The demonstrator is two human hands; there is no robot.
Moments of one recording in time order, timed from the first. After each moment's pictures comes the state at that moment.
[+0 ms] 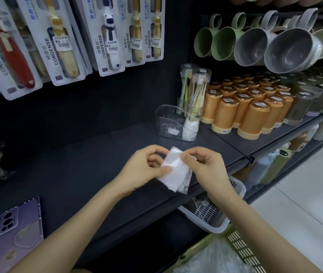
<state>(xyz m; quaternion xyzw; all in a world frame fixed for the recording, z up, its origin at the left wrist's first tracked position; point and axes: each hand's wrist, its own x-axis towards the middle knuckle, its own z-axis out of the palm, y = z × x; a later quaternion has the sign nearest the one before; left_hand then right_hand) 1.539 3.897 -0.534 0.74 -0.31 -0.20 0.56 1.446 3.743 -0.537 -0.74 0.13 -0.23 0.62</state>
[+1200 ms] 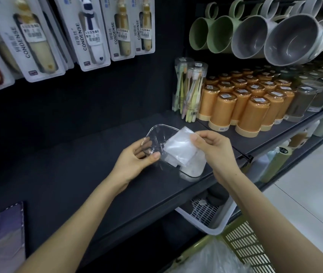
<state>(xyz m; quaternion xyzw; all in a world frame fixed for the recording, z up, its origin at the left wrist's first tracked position) 1.569 3.876 -0.568 0.71 -0.19 -0.17 0.66 1.474 3.688 -0.542 -0.71 0.15 -0.25 0.65</state>
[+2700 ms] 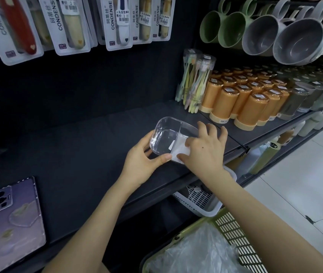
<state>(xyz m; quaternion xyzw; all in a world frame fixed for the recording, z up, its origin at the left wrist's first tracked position) 1.525 3.902 -0.571 0.69 -0.25 -0.11 0.67 1.470 3.746 -0.548 -0.97 0.21 -0.13 -0.09</state>
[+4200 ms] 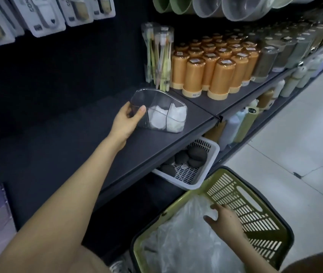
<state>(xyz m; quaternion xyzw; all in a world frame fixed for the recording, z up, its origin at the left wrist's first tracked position) 1.576 3.833 -0.573 0.78 -0.20 -0.16 0.57 1.271 3.699 -0.749 -0.87 0.42 0.12 0.21</state>
